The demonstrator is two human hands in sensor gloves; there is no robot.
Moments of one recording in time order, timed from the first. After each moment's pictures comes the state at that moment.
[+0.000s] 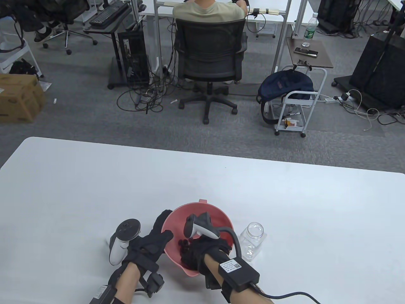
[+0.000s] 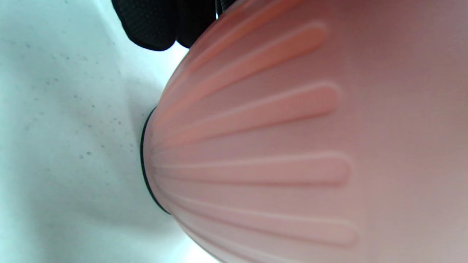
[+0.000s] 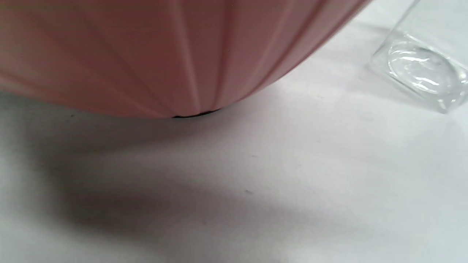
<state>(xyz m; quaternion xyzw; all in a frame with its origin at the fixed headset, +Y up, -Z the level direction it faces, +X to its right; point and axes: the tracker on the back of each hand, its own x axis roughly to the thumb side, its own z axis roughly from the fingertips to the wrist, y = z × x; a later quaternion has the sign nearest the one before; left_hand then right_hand) -0.200 -0.780 -0.374 -0.23 -0.09 0.59 0.77 -0.001 -0.755 -0.394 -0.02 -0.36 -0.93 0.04</state>
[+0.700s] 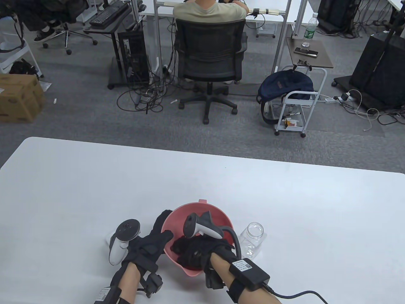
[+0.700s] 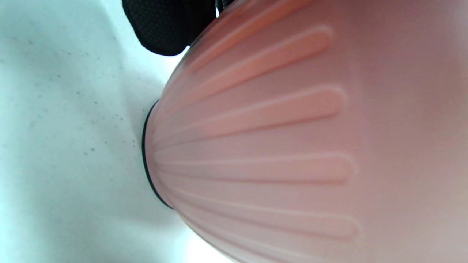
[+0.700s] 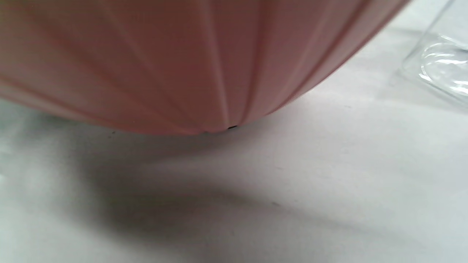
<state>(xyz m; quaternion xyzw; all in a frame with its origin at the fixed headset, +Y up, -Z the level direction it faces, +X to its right) -0.201 -0.780 -0.375 -0.24 -0.11 0.59 0.76 -0.003 -0.754 -0.396 -0.07 -0.34 -0.94 -0.01</state>
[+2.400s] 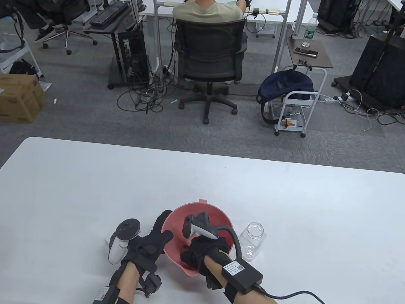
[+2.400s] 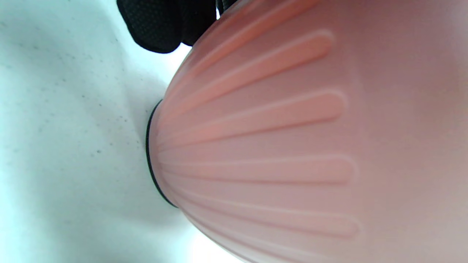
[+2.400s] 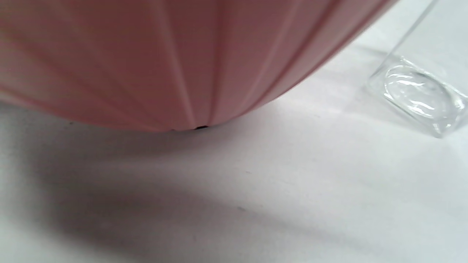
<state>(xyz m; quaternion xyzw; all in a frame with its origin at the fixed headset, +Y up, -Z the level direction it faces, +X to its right) -0.201 -0.781 -0.376 -0.24 -0.11 0.58 0.77 -0.003 -0.748 -0.393 -0.04 -0.33 -0.94 0.05</state>
